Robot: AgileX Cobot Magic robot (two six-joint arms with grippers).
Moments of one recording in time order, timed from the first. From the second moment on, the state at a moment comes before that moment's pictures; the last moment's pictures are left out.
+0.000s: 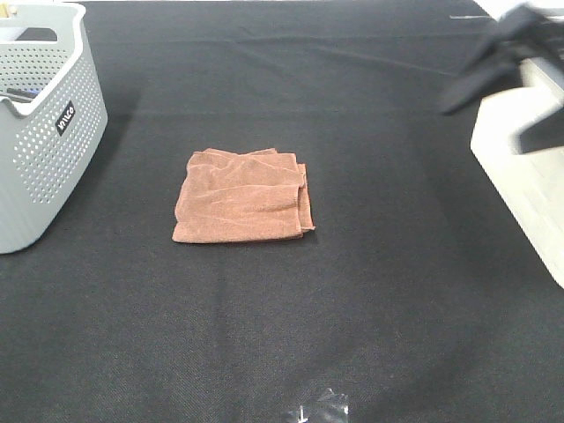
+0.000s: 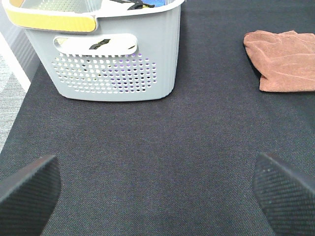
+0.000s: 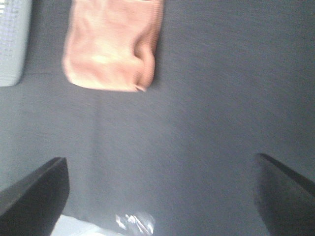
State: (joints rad) left arm 0.01 -0.01 -0.49 0.01 1.05 0.00; right arm 0.04 1.54 -1.11 0.63 0.93 -0.35
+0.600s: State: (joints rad) left arm 0.01 -0.01 -0.49 0.02 1.05 0.00; right arm 0.20 2.24 -1.69 0.69 0.95 -0.36
